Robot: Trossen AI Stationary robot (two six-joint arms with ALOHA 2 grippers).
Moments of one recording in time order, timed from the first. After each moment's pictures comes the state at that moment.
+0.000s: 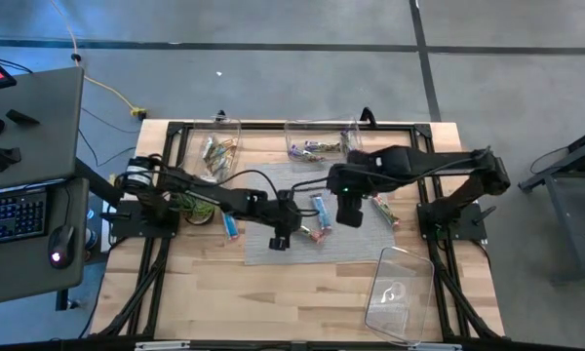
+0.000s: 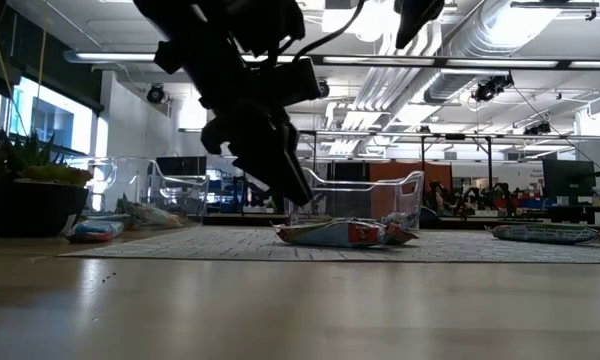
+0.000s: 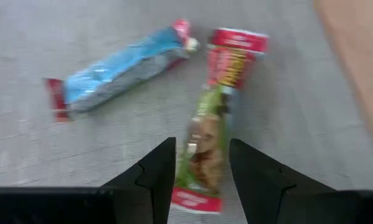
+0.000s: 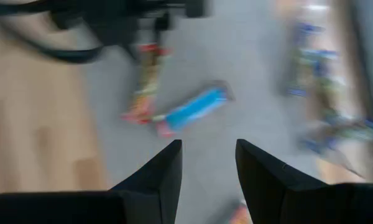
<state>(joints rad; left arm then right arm) -0.09 1.80 1.07 -0.14 -0.11 0.15 0.08 1.59 1.70 -1.29 0.18 0.26</state>
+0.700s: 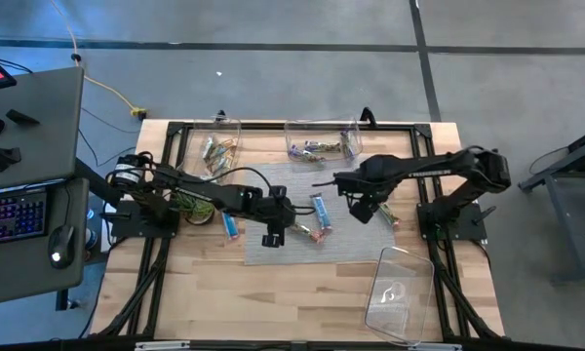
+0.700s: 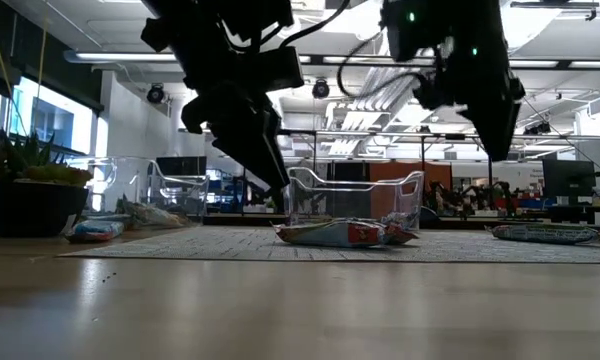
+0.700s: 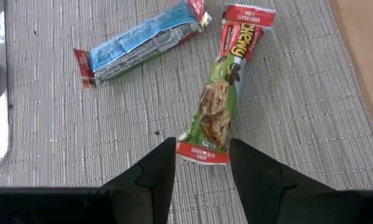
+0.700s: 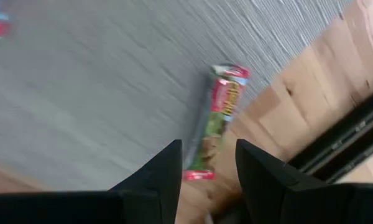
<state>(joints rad) -0.09 1.71 1.07 -0.29 -0.15 0.12 -0.09 1.56 1.17 -1.35 0.12 0.66</state>
